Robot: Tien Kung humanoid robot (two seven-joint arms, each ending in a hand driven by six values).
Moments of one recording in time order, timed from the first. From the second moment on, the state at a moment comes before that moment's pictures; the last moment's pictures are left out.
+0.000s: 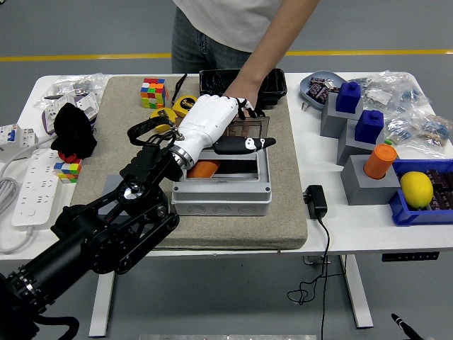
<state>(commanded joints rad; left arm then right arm) -0.62 0.00 -0.82 -1.14 2.24 0.22 0.15 0.17 -0.06 1.51 0.18 -1.67 -0.02 -0.09</state>
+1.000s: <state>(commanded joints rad) -0.59 0.02 -0.76 -1.22 2.22 0.17 0.18 0.17 -0.06 1.51 0.18 -1.66 -0.02 -0.09</state>
